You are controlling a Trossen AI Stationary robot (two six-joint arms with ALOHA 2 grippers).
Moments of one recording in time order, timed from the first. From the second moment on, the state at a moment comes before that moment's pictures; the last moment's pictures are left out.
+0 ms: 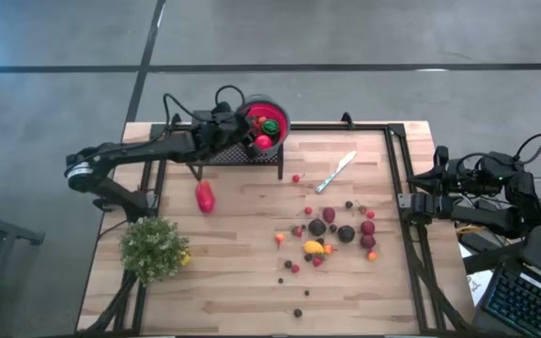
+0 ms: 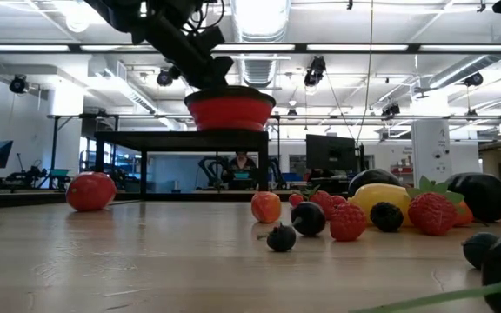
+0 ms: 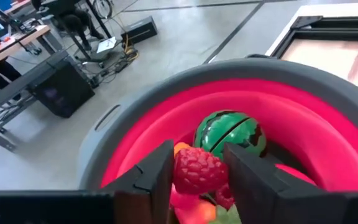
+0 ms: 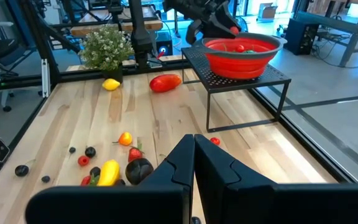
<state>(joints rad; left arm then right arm) 0.39 1.42 1.06 0.00 -0.44 0.18 -0.23 0.05 0.85 -1.04 -0.08 0.05</state>
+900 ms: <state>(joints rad) 0.12 1.40 1.25 -0.09 -0.54 0.26 -0.23 0.06 0.85 -1.04 -0.08 0.05</state>
